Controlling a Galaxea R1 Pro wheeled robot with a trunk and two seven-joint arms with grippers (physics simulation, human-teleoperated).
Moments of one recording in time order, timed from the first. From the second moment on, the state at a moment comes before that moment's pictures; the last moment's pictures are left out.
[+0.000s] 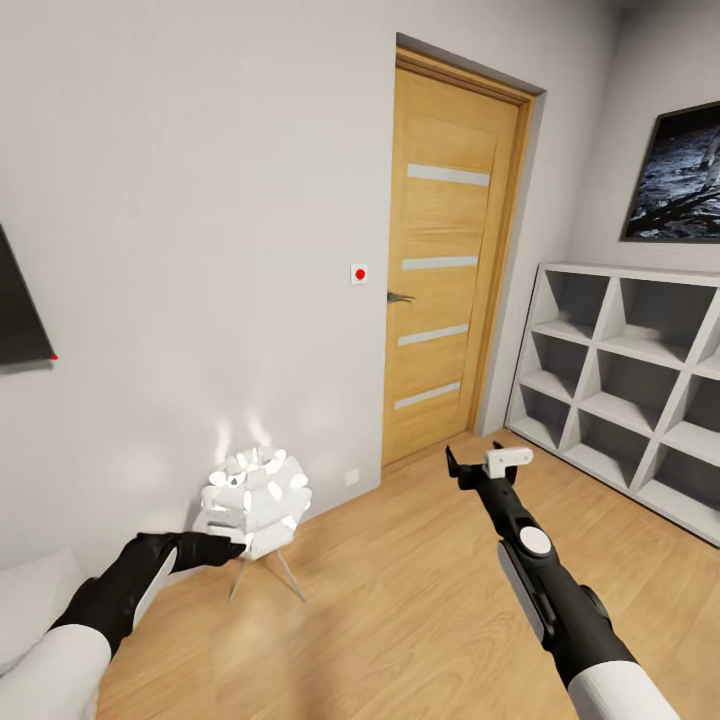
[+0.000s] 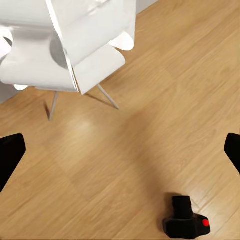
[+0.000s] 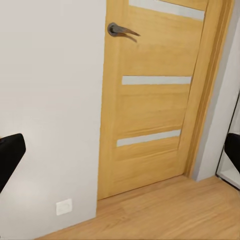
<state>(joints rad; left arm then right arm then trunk) -0.63 0.21 -0.06 -0.71 0.00 0.53 -0.35 -0.51 -0.05 0.08 -1.08 0.00 -0.12 0.01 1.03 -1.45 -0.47</state>
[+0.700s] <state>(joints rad) -0.63 0.22 -0.13 -0.76 0.00 0.52 -0.70 -0.51 -0.05 0.08 -1.04 0.00 -0.13 0.01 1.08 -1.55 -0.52</state>
